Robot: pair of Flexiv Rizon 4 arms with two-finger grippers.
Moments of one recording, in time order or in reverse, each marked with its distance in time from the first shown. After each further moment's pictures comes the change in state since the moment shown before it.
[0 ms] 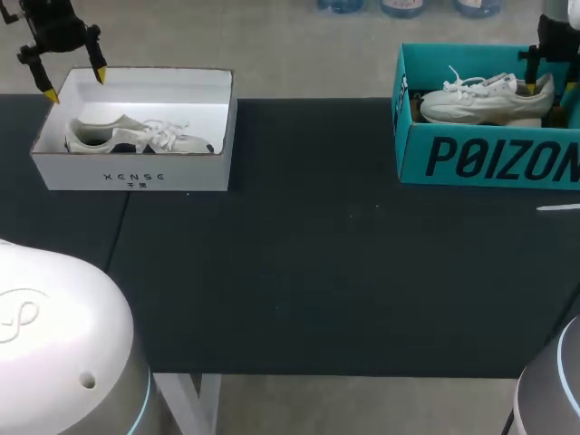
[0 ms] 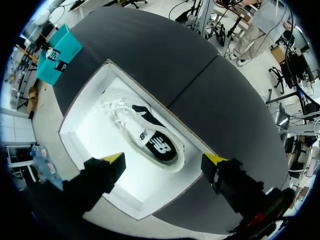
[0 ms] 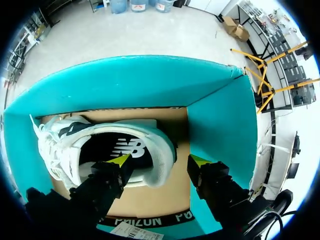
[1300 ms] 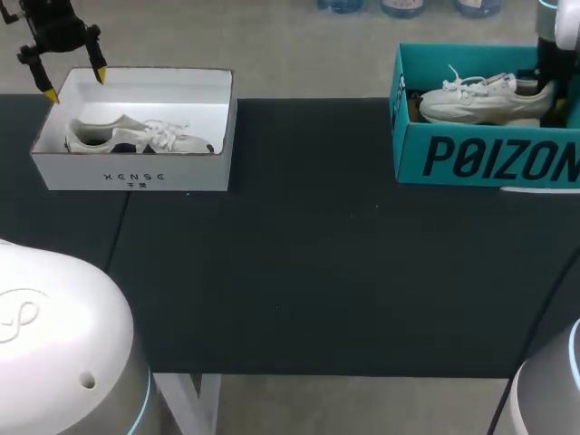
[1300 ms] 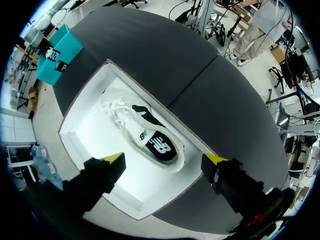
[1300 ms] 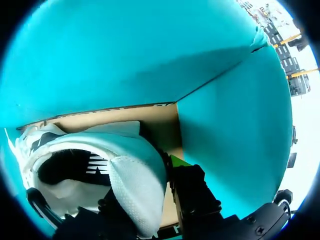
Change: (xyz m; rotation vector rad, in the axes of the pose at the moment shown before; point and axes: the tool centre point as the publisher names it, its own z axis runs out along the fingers) left arm 0.000 0.000 0.000 0.000 0.000 0.000; right arm -0.016 0.002 0.041 0.018 -0.075 0.071
